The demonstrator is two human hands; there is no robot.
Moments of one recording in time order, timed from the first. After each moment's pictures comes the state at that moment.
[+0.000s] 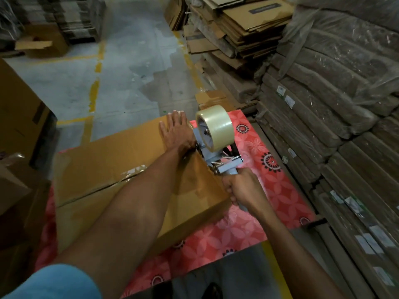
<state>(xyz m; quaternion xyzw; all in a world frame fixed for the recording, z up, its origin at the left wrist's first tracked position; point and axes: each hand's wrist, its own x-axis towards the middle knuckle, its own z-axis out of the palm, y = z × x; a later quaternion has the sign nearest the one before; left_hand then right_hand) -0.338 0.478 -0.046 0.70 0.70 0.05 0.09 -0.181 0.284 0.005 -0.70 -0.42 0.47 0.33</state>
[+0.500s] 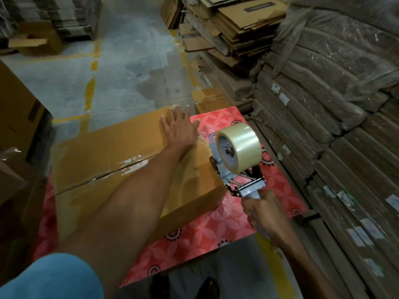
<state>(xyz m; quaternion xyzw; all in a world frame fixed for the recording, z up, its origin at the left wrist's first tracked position) -0.320 0.459 -0.035 0.72 0.68 0.10 0.08 -0.138 0.204 -0.008 -0.68 -0.37 0.52 0.36</state>
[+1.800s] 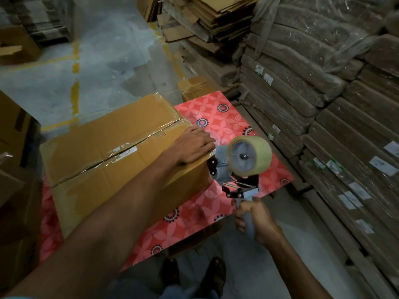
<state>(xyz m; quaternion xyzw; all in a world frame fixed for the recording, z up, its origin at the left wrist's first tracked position) -0.302 0.370 -0.046 0.95 0.31 0.03 0.09 -0.143 0.133 -0.078 -0.59 -0.15 0.67 0.43</state>
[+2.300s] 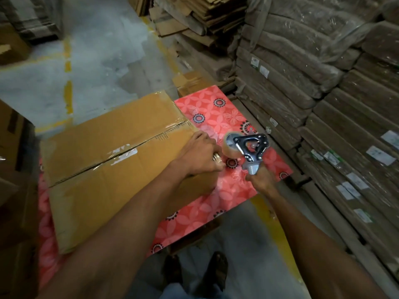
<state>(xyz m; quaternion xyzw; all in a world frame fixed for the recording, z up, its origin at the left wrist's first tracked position) -0.281 0.327 -0.051 0.94 0.33 0.04 0.06 -0.067 0.218 -0.147 -0.83 -0.36 0.35 0.24</state>
